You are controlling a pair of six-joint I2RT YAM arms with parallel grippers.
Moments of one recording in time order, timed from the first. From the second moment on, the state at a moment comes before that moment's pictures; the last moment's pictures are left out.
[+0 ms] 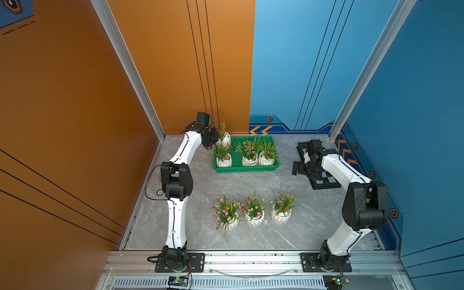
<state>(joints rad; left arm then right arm) -0.14 2.29 2.22 -0.84 0.23 -0.70 0.06 1.73 1.33 -0.87 -0.06 0.28</state>
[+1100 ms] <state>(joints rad) -0.15 2.41 2.26 -0.84 0.19 -0.72 0.04 1.76 1.33 -0.85 -0.07 0.28</state>
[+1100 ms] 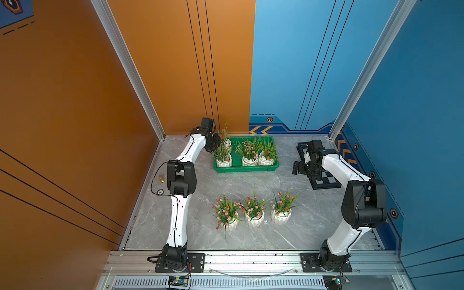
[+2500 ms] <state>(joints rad) -0.11 2.13 2.11 -0.81 0.08 -0.66 0.04 1.72 1.33 -0.90 -0.10 0.28</state>
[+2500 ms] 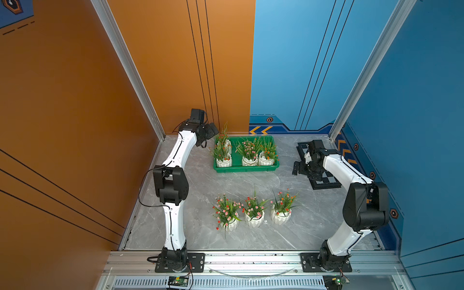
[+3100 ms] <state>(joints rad) -0.05 1.61 1.60 -0.80 0.07 -0.57 -0.08 1.35 1.16 -1.19 -0.10 0.29</state>
